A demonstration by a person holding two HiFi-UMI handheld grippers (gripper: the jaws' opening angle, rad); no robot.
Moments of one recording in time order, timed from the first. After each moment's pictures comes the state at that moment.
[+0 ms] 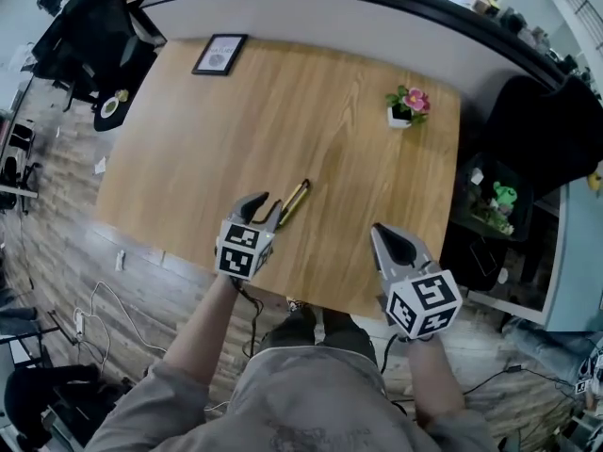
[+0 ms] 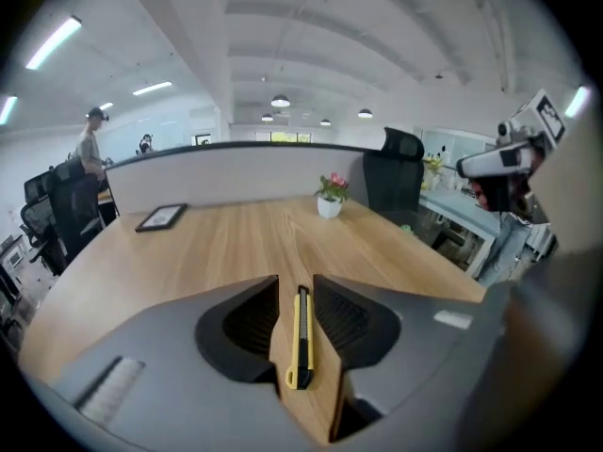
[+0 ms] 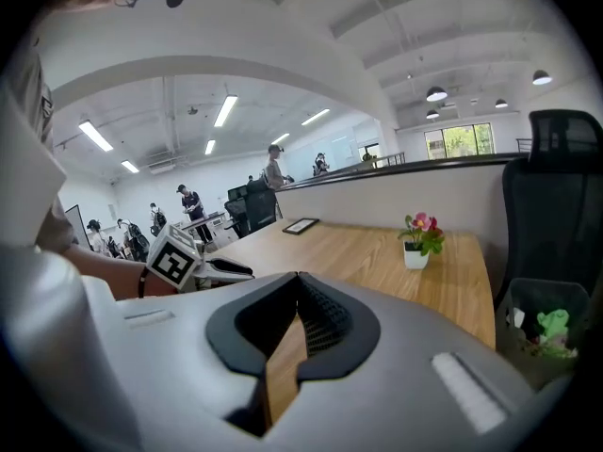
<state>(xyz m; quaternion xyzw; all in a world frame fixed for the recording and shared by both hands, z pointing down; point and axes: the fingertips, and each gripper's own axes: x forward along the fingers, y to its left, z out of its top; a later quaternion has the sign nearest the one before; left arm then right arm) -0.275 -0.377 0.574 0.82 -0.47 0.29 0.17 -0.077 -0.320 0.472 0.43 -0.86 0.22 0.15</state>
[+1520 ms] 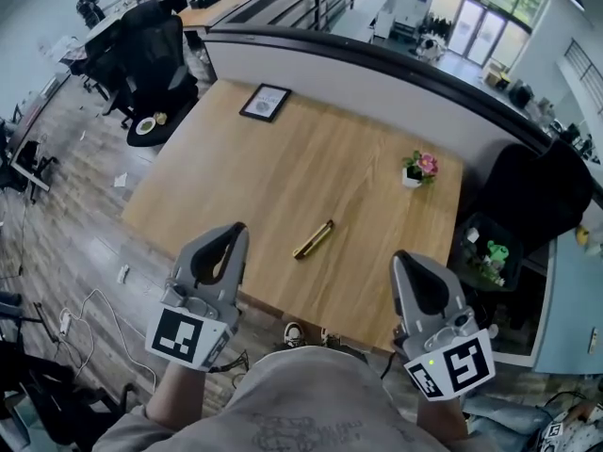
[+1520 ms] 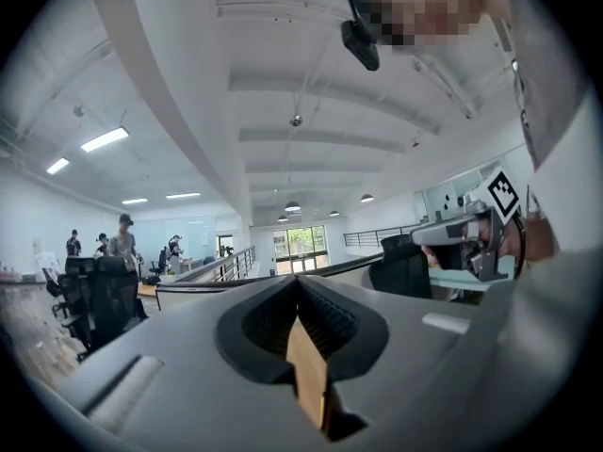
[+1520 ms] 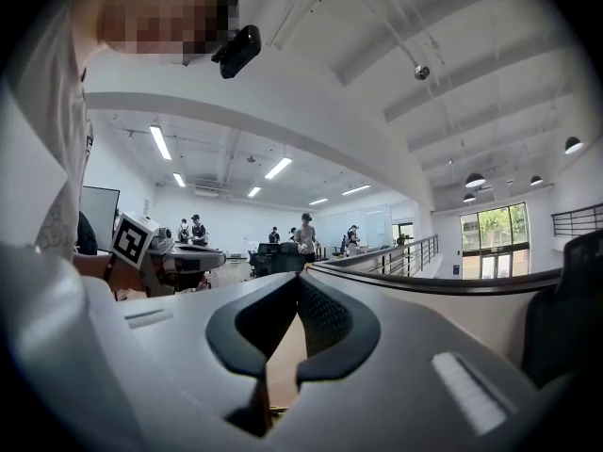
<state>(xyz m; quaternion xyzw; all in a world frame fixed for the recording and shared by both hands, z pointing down) -0.334 -0.253 0.249 0.83 -0.55 0.04 -0.05 -0.130 -0.247 0.242 0.39 -0.92 0.01 0.02</state>
